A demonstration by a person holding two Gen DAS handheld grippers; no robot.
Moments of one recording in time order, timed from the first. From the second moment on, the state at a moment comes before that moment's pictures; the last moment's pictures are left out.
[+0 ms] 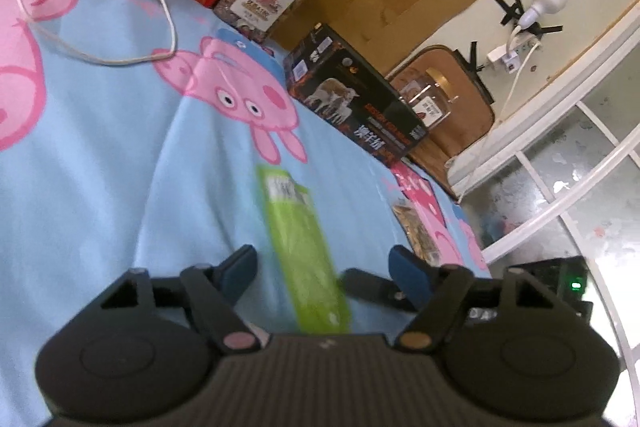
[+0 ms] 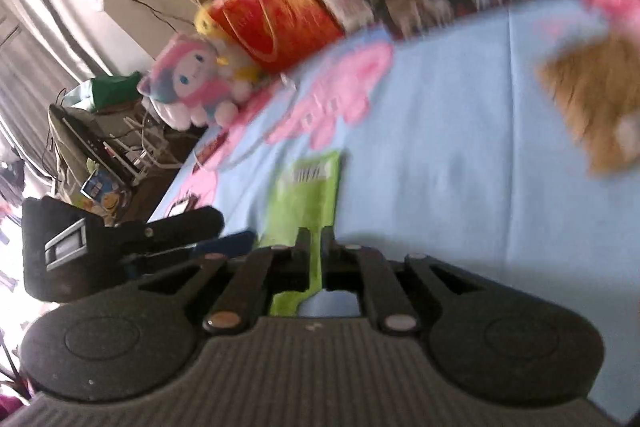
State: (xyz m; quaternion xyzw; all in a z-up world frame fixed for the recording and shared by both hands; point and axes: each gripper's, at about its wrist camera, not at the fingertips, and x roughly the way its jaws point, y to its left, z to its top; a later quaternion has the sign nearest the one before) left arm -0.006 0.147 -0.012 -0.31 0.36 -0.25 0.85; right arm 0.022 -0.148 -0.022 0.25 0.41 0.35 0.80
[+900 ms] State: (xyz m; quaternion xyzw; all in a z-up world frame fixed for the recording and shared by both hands) left arm 0.007 0.148 -0.031 -0.38 0.39 -0.25 0.81; right arm 0.012 -0.157 -0.020 0.27 0.39 0.35 0.81
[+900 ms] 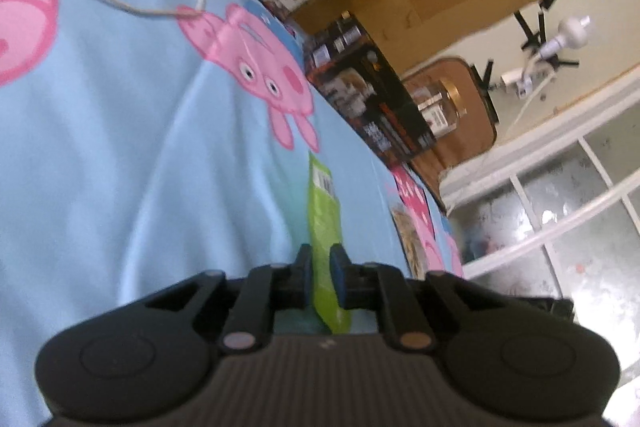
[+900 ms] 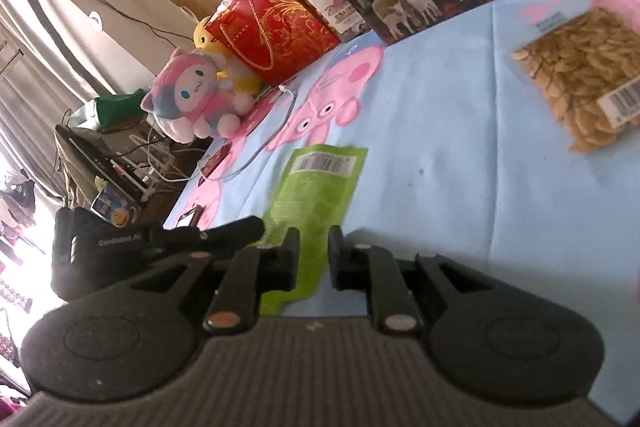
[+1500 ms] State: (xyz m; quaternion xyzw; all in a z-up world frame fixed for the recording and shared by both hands) left arm 0.006 0.147 -0.009 -0.42 0.34 -0.32 0.78; right arm 0.007 -0.175 -0.008 0.34 0.34 0.40 0.78
